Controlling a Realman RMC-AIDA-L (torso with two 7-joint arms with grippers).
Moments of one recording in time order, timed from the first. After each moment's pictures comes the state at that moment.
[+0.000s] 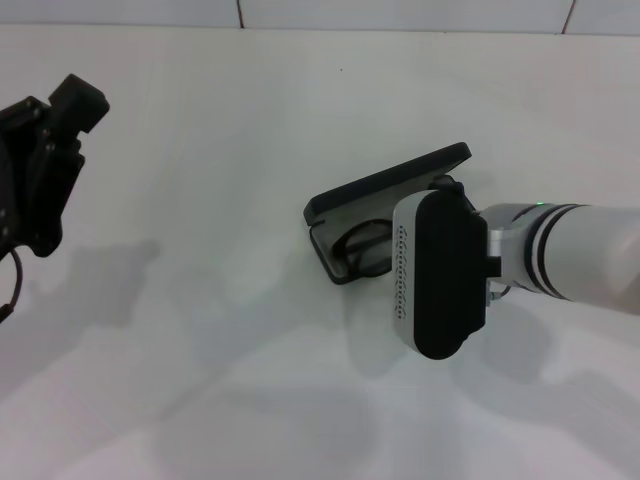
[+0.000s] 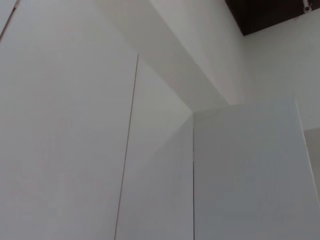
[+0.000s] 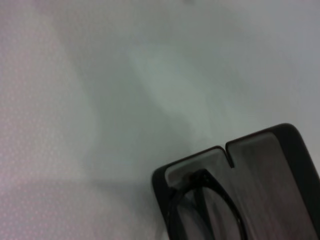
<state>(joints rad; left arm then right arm) -0.25 -2.04 1.03 0.35 0.96 2.03 -0.87 0.44 2.03 -2.22 -1.47 -2.99 -0.79 2.45</state>
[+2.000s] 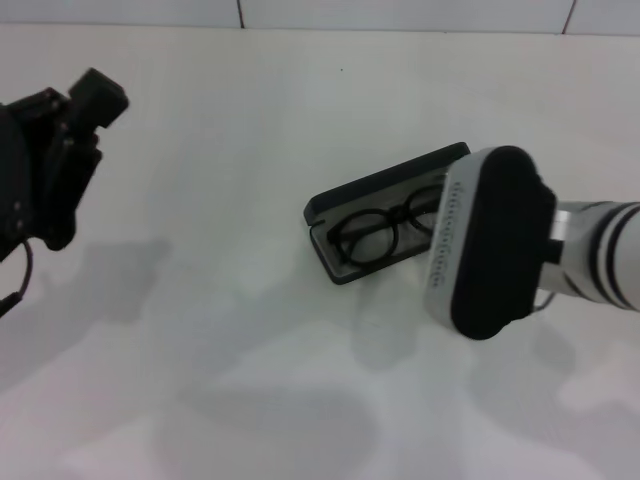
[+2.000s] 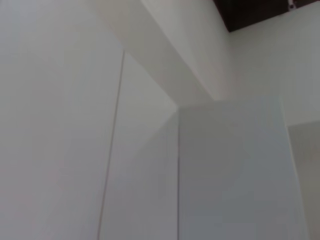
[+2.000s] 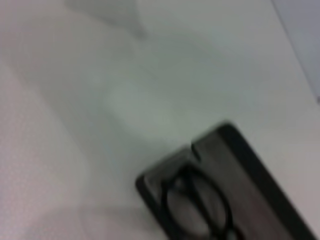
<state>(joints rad) -0.29 -2.03 1.03 0.35 0.99 2.03 -0.88 0.28 2.03 -2.15 -1.77 -2.98 -1.00 2.54</state>
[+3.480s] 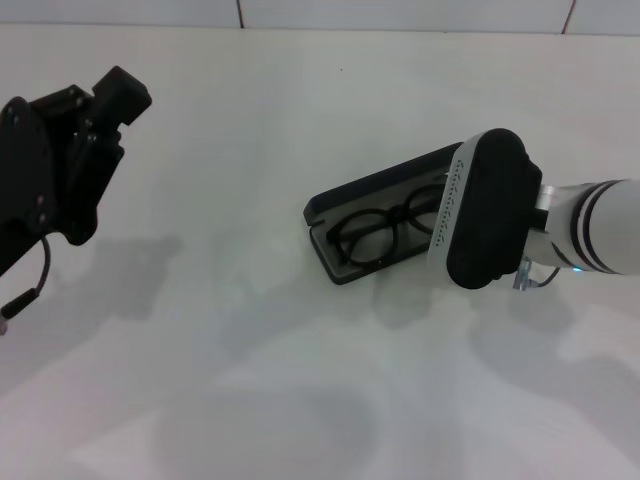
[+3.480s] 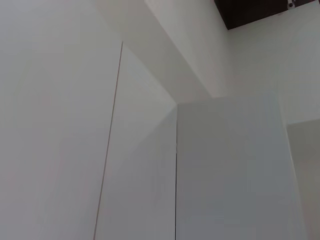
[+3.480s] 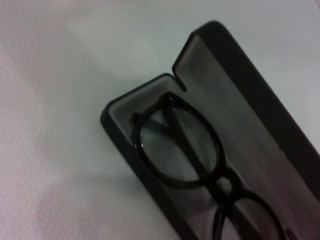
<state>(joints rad) -0.31 -2.04 1.02 0.33 1.01 2.02 -0.87 0.44 2.03 -2.08 -1.44 -2.92 -0.90 2.56</state>
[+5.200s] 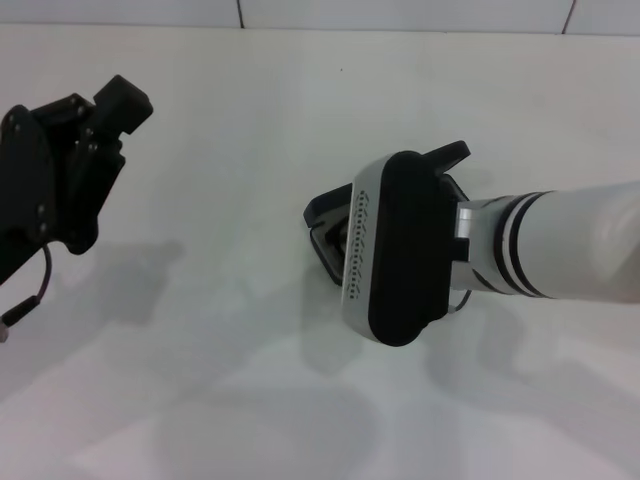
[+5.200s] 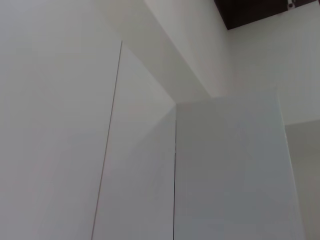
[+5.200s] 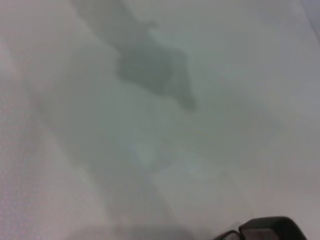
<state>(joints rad) -0.30 -2.04 1.03 0.33 1.01 2.02 -0.87 0.49 2.03 -2.22 -1.60 -2.82 -0.93 2.55</state>
